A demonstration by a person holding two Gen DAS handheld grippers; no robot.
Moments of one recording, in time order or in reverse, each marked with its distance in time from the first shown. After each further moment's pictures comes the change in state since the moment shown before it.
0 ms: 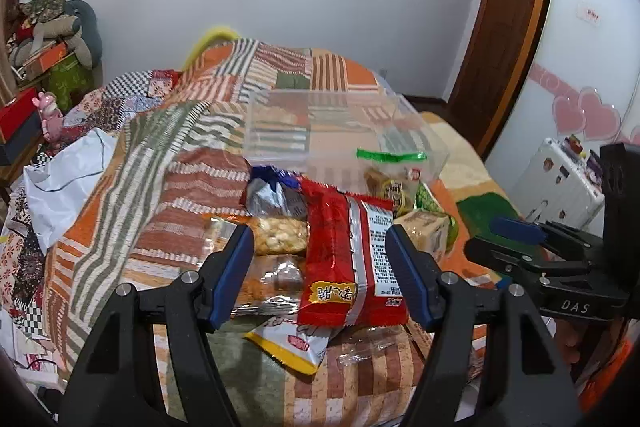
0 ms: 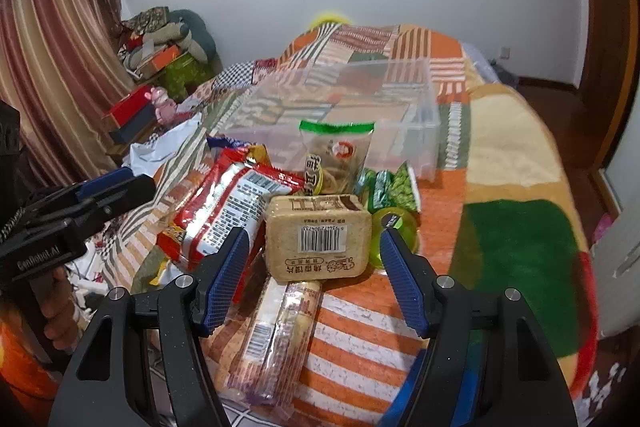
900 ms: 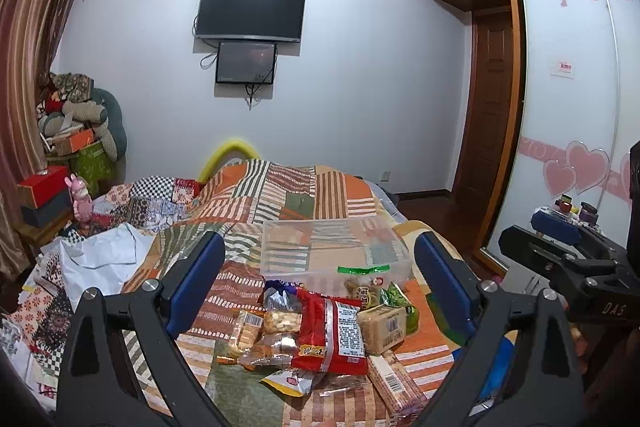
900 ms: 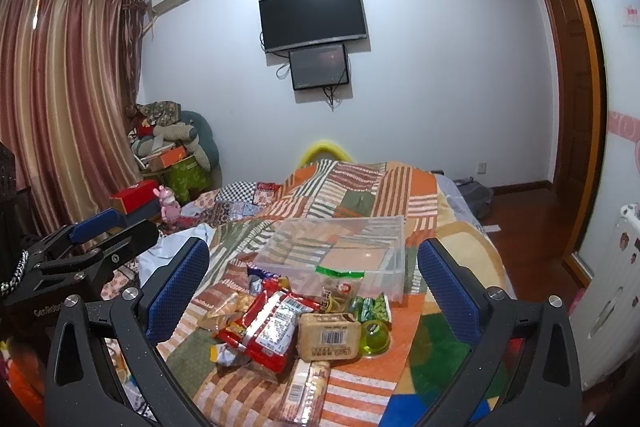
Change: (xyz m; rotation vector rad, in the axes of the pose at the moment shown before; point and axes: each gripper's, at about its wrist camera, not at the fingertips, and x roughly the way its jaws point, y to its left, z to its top) left arm -0.137 -0.035 0.018 0.035 -0.417 0.056; right arm -0.121 0.052 0.019 -0.074 -0.464 -0.085
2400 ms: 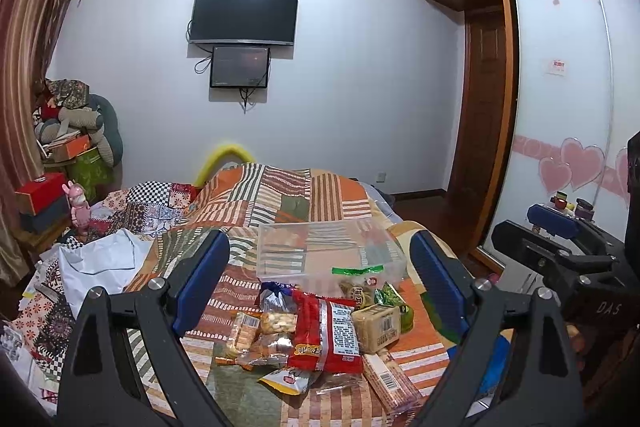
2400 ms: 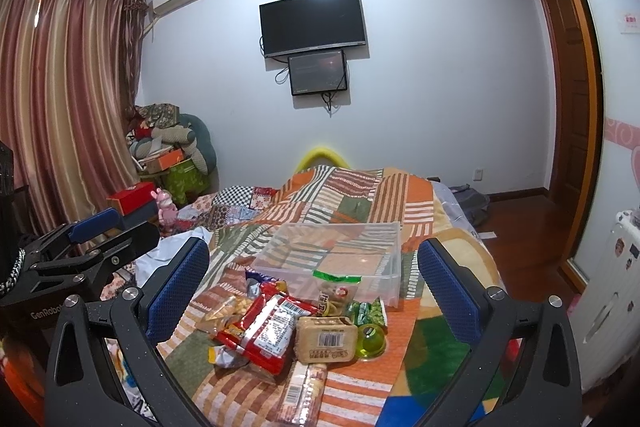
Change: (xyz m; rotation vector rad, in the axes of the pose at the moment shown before) left arm -0.010 -0.009 0.004 0.027 -0.015 -0.012; right arm -0.005 -0.001 0.001 -0.017 -0.027 -0.010
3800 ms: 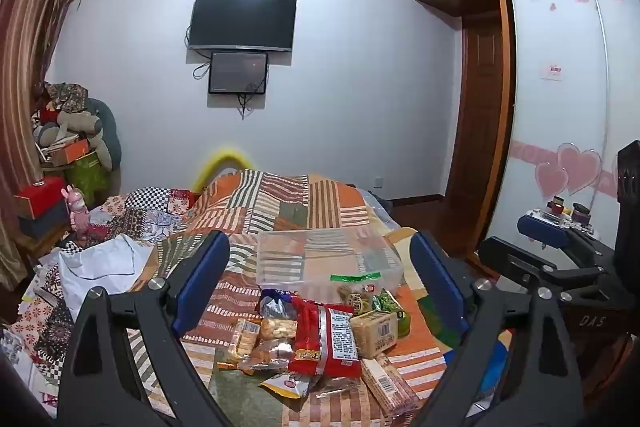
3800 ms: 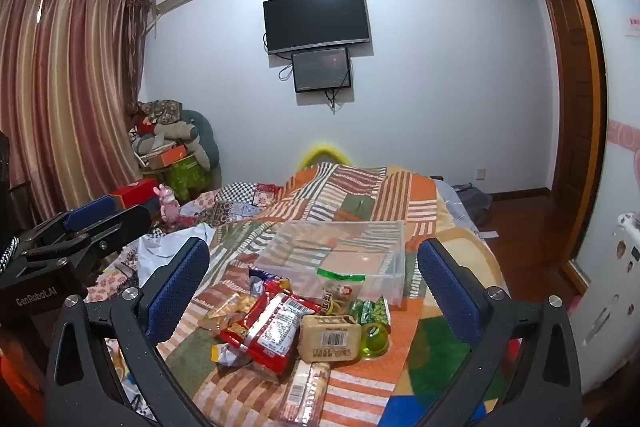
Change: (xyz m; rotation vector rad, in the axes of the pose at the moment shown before) left arm -0.005 0.002 0.005 0.004 -0.025 -0.010; right arm 0.003 0.004 -0.002 -0.007 0.001 0.012
